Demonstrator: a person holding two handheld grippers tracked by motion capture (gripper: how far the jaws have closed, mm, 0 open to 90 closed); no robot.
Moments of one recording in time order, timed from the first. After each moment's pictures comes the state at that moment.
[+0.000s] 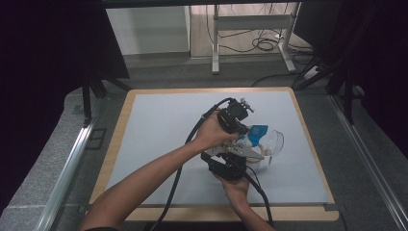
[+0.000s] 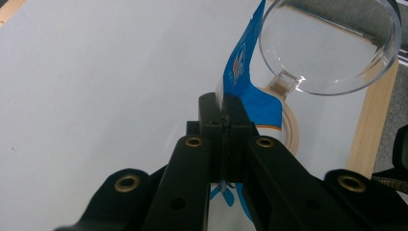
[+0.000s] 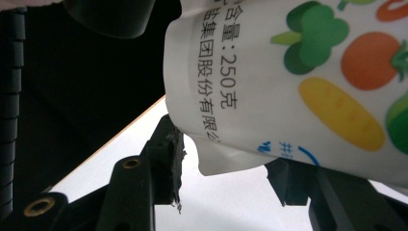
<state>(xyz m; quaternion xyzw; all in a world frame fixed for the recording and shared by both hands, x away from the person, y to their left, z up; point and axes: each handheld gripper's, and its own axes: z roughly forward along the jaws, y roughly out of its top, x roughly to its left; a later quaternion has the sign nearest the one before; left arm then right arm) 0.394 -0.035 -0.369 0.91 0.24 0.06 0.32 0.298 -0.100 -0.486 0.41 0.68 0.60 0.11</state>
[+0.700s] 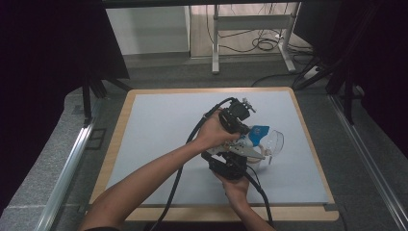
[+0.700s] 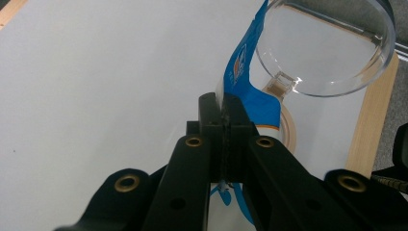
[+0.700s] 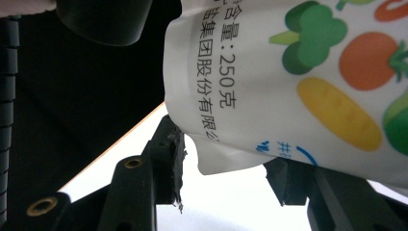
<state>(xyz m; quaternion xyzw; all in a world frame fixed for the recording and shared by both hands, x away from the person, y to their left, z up) 0.392 -0.039 -0.367 0.92 0.24 0.06 0.31 0.299 -0.101 -0.484 0.41 0.68 0.60 0.11</state>
